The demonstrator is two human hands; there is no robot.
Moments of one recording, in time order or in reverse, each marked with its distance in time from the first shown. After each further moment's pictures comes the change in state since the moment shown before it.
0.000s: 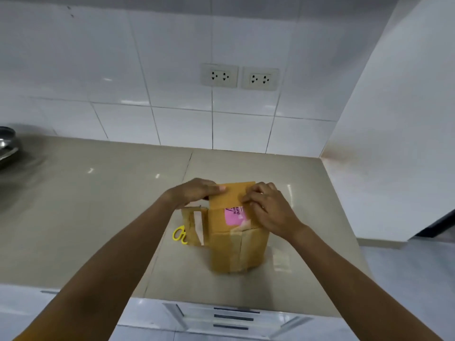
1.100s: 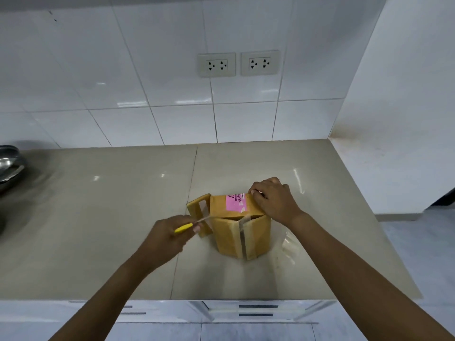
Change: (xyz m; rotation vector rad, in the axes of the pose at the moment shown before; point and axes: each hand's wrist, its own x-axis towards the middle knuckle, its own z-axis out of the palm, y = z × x) left_hand -0.111 -0.085 -0.005 0.276 0.329 0.364; right_hand 0.027 -0.002 0.042 0.026 0.001 0.216
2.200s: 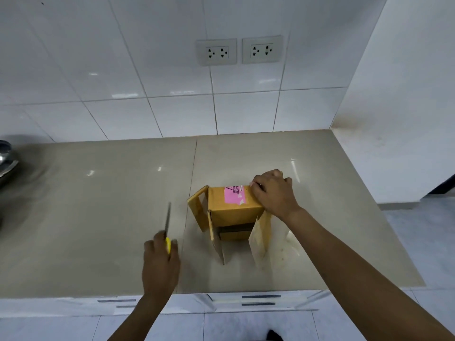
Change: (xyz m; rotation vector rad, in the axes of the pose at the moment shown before) left_hand -0.043 -0.059 0.057 0.204 0.479 -0.477; right_hand 0.005 -0.012 0.021 -0.120 0.132 0.096
